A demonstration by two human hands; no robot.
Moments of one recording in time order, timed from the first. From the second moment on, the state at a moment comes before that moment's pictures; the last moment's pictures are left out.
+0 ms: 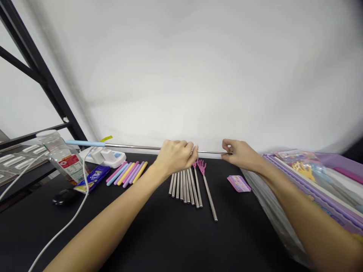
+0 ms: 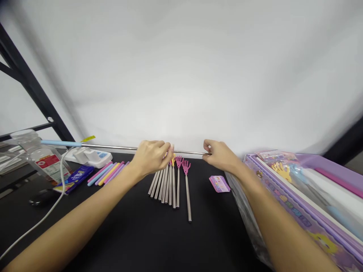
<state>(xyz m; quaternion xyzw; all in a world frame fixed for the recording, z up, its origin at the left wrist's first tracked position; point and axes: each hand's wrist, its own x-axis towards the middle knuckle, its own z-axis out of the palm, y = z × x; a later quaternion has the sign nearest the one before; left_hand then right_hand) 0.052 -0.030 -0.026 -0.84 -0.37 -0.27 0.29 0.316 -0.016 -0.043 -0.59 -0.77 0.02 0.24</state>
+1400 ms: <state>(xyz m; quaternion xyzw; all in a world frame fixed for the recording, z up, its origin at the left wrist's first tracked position) 0.045 -0.013 -0.026 -0.83 -0.47 -0.25 0.19 0.288 -0.019 -0.031 -0.61 -0.77 -0.03 0.17</state>
